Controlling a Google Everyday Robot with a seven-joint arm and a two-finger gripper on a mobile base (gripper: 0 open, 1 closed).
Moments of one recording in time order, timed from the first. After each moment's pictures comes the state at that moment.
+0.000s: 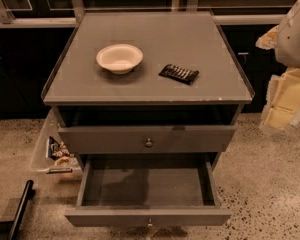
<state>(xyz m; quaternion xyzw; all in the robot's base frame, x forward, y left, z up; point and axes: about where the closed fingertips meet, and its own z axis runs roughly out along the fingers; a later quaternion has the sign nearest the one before) 0.438 -0.217 0.976 -0.60 0.78 -0.03 0.16</state>
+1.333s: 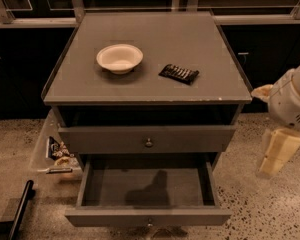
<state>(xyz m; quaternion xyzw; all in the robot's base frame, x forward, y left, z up) 0.418 -0.235 0.874 -0.60 0.79 0.00 0.15</state>
